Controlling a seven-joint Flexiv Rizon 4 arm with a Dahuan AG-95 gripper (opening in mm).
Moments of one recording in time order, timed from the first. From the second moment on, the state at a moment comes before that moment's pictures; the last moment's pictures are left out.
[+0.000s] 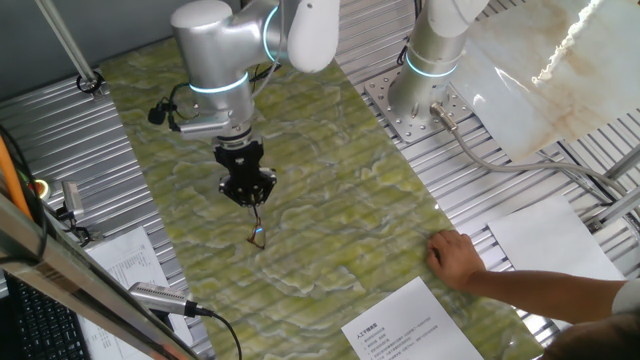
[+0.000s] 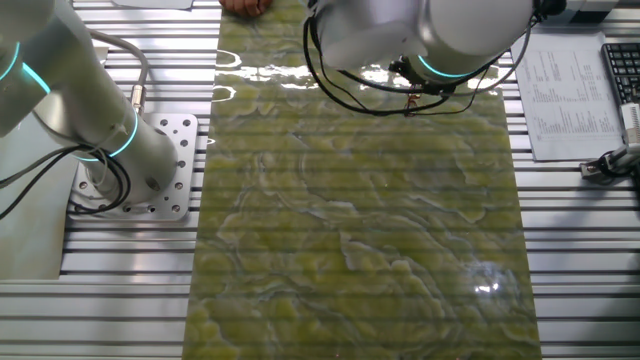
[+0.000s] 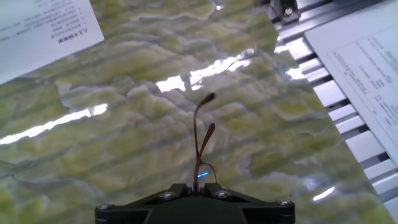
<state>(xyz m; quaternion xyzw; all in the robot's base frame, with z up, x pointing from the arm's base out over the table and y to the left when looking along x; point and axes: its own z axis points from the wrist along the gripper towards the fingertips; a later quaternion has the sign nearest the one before) 0.539 0.139 0.090 -0.55 0.80 0.16 0.15</state>
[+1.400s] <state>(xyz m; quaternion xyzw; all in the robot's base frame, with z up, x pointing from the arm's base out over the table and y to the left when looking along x) 0.538 0.140 0.111 -0.55 0.80 0.18 0.18</state>
